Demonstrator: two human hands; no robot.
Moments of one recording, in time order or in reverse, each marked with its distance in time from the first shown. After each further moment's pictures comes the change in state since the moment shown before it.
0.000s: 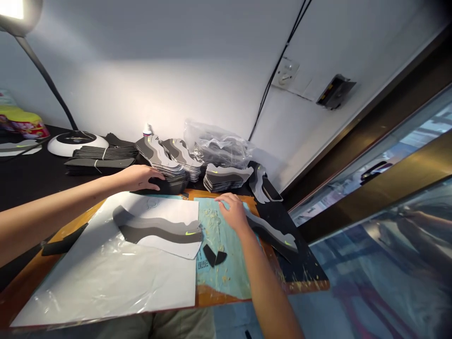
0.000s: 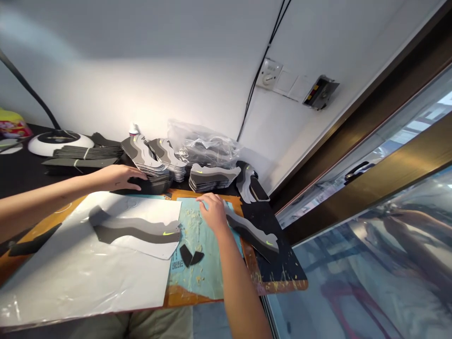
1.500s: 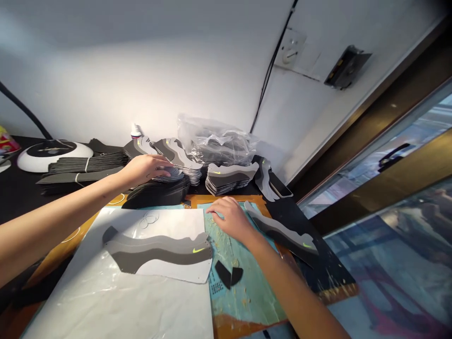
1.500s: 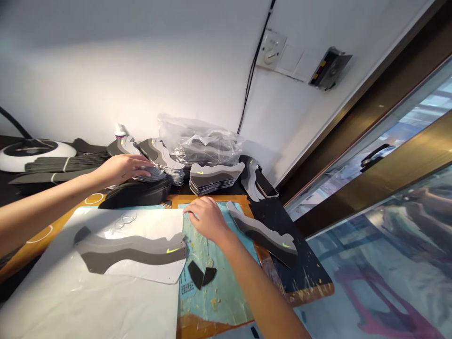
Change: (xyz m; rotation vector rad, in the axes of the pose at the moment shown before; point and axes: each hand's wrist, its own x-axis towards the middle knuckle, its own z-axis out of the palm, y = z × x) left_hand 0.065 -0.029 0.002 -0.010 0.266 0.076; right_hand 0.016 -0.026 0.014 -0.075 -0.195 -0.177
